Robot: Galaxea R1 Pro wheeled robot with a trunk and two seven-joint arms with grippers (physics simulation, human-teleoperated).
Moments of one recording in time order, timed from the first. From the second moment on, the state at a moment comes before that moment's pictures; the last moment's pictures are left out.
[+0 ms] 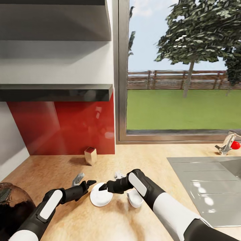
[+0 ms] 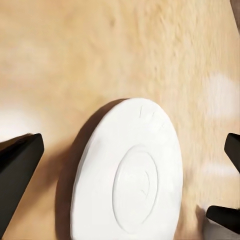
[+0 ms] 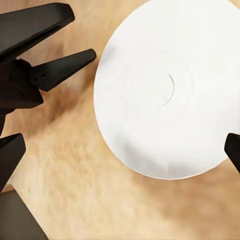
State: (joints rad) left arm -0.47 0.14 -0.05 -0.87 0.97 0.72 -0.12; right arm -0.80 0.17 0.59 -0.59 -0.89 0.86 0.14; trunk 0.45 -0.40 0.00
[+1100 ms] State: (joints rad) left arm -0.47 0.12 -0.05 -0.87 1.00 0.80 -0.15; right arm -0.77 0.17 0.59 -0.59 -0.89 0.86 0.14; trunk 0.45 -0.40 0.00
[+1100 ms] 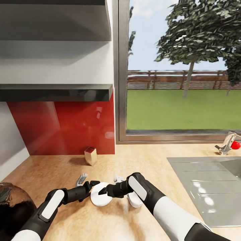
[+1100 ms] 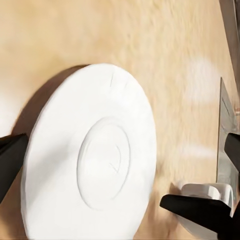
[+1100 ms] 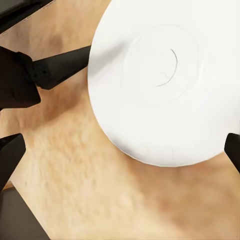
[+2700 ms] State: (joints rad) left arm -0.47 0.12 -0.05 -0.88 1.06 0.87 -0.15; right arm -0.76 0.17 0.65 -0.60 -0.89 0.86 0.14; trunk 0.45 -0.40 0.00
